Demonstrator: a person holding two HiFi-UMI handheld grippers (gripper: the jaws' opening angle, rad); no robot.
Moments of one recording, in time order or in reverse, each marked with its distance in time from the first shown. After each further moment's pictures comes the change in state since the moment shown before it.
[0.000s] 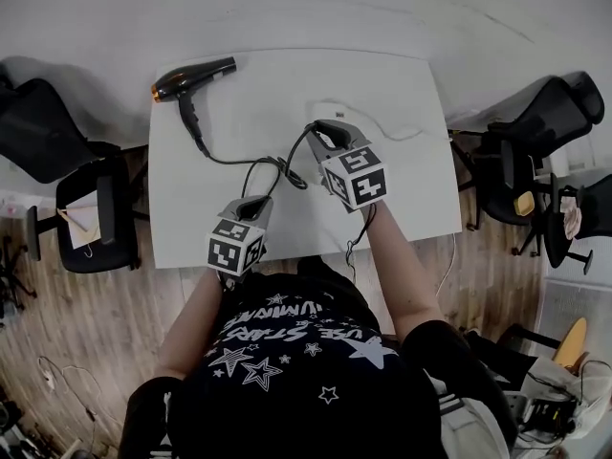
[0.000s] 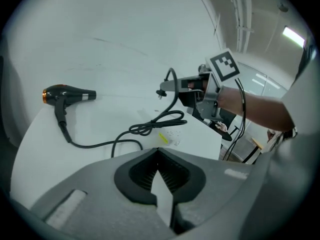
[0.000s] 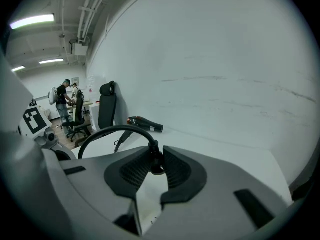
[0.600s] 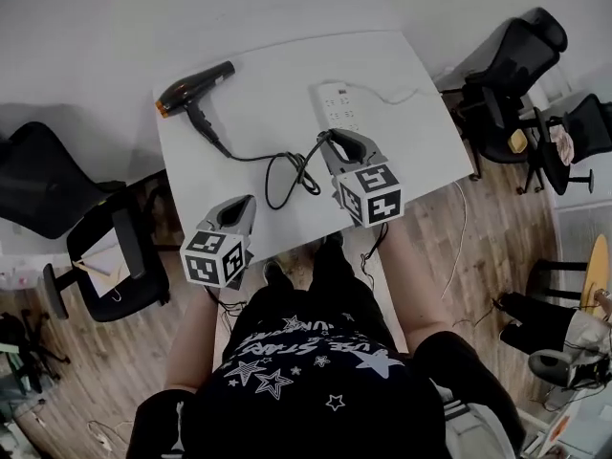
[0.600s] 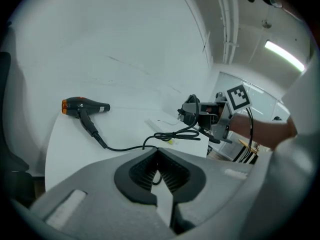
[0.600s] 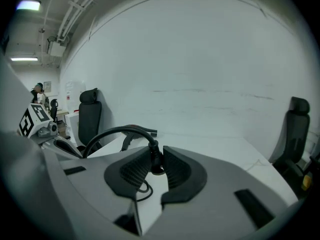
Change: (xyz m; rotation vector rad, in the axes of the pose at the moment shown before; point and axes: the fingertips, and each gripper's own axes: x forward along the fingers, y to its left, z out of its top) left arm -0.113 0.075 -0.004 0.045 -0.107 -0.126; right arm -0.047 0.087 0.006 0.138 -0.077 -0.298
